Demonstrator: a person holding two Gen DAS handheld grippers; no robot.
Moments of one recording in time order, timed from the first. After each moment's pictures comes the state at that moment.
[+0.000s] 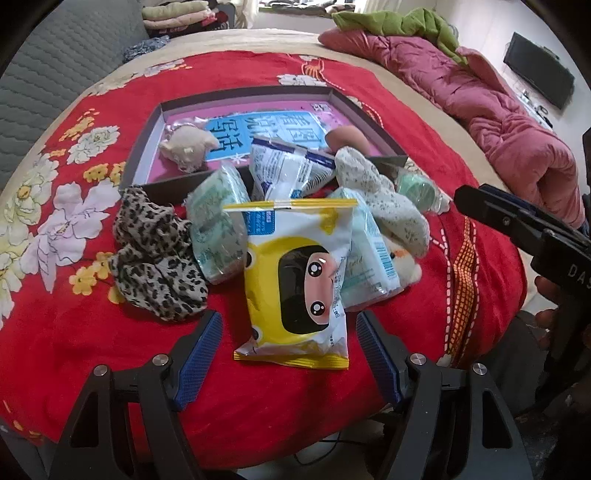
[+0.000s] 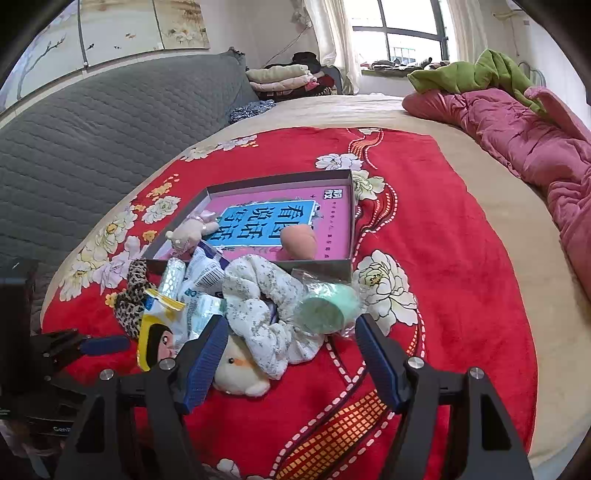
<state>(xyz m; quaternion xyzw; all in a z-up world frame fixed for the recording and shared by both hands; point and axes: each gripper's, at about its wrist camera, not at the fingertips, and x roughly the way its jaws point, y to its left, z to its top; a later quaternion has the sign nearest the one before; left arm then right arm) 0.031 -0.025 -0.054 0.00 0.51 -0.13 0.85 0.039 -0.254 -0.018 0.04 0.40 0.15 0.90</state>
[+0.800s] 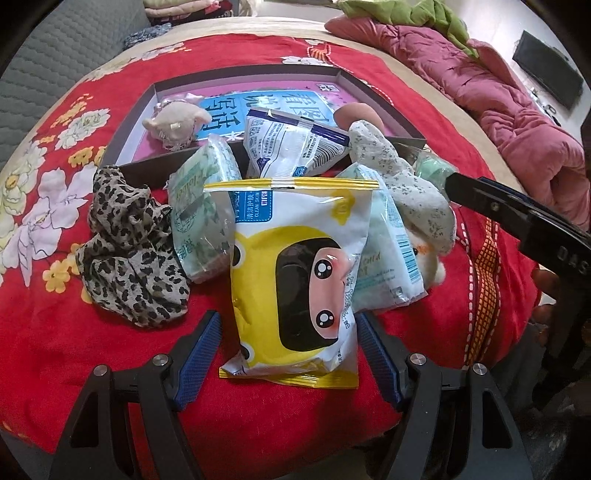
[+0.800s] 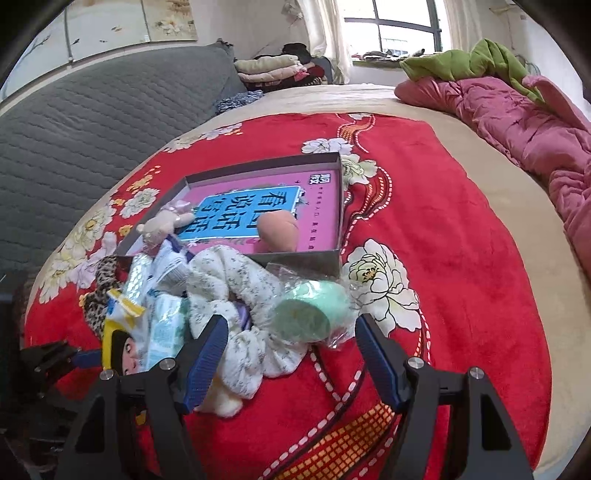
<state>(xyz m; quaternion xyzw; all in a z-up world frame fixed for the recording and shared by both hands) 0.048 -0.031 -0.081 -0.01 0.53 -0.12 0.84 0.068 -0.252 -0.050 0.04 0.42 0.13 0.90</state>
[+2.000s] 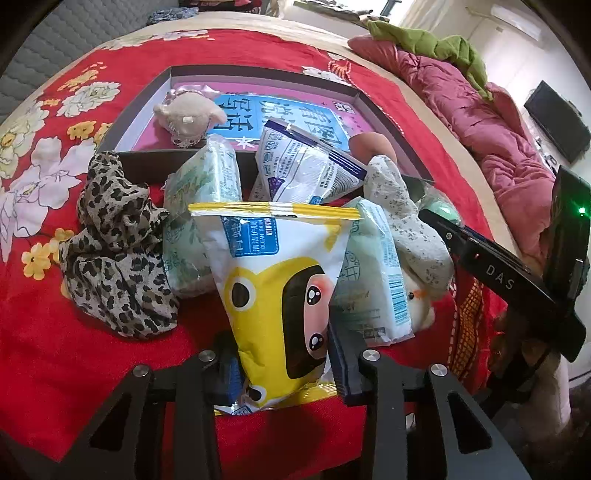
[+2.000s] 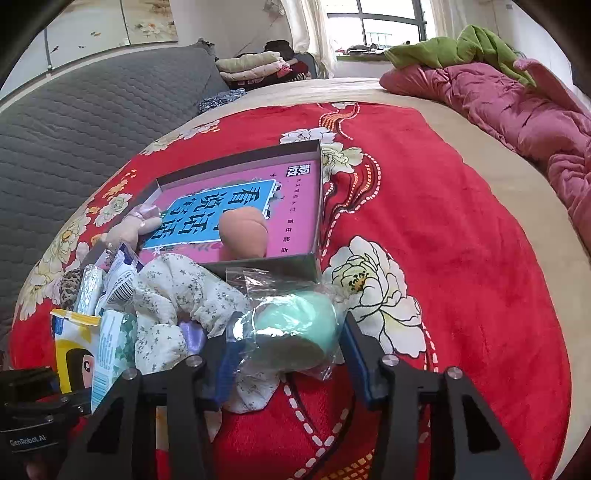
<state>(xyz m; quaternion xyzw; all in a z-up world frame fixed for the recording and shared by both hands) 0.071 -0.019 -0.086 -0.10 0.52 -0.12 0.84 0.097 -0.257 -0.080 0.05 0.42 0.11 0.90</state>
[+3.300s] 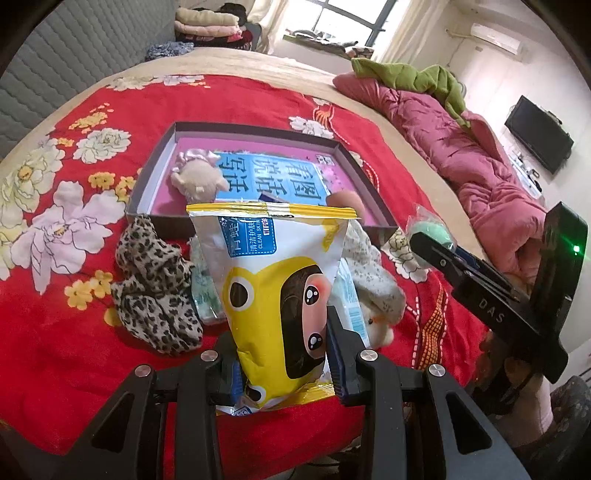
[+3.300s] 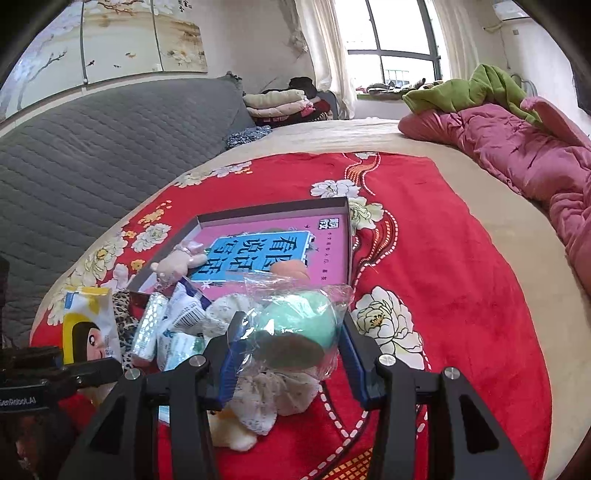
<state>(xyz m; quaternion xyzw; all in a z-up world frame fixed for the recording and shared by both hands) 0.046 0.005 -0.028 -0.11 0.46 -0.14 0.87 0.064 -0.249 -0.029 0.05 0.35 0.15 0.93</state>
